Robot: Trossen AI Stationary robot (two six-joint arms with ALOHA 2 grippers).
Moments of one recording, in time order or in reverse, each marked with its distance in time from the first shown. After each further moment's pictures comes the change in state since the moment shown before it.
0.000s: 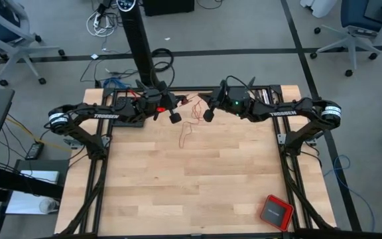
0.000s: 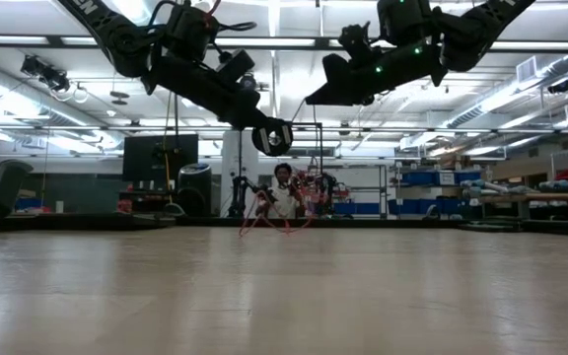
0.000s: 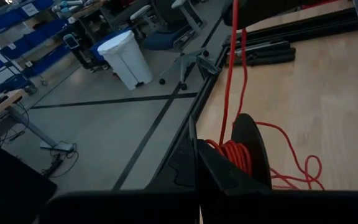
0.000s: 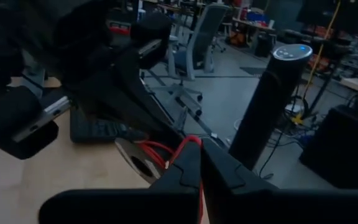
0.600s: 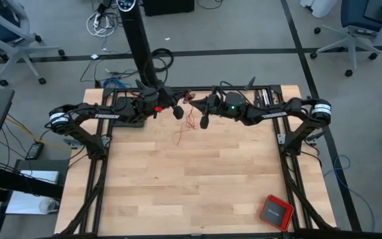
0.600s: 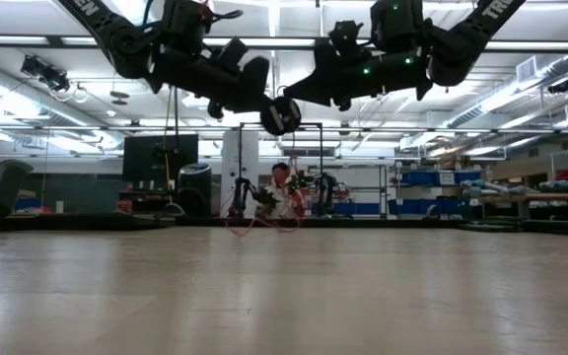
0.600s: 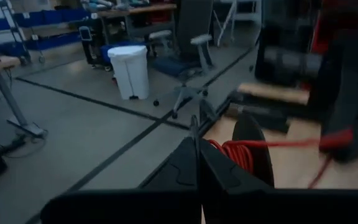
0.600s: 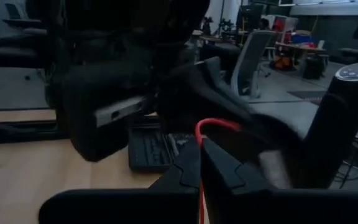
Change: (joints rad) left arm -0.001 0.007 -0.002 0.166 -0.011 -0.347; right arm 0.044 0.124 0.008 0.214 -0.172 0.080
